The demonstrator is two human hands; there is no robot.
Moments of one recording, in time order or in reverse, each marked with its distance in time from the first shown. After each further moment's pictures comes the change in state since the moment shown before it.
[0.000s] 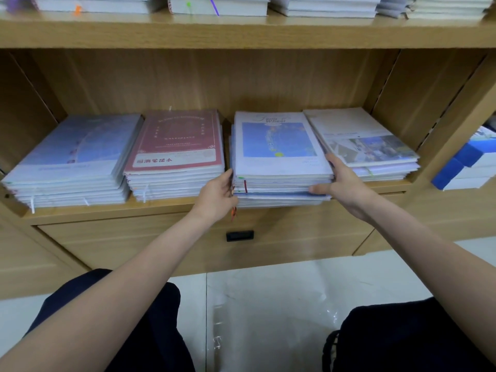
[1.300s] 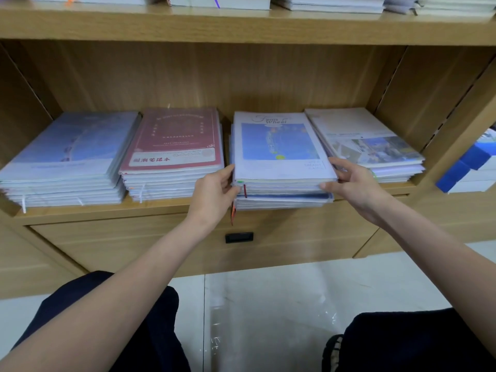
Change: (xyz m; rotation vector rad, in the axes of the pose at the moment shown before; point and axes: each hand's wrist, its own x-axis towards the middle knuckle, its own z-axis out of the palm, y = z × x) left_hand -0.007 0.012 0.001 0.201 0.191 0.149; right_hand -0.014 -0.008 -0.007 0.126 0.026 0.025
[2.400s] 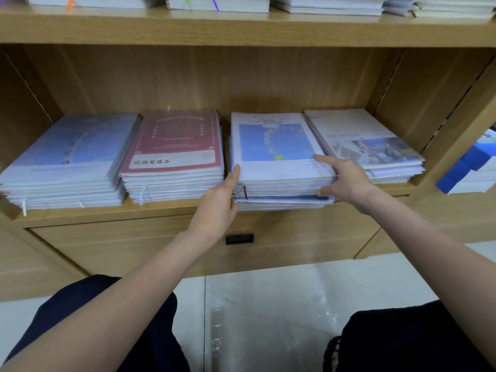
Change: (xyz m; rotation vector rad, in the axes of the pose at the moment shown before) left_hand -0.008 -0.012 0.006 0.372 -0.043 0.190; right_hand 0.008 -0.019 0.008 -0.627 0.054 -0.092
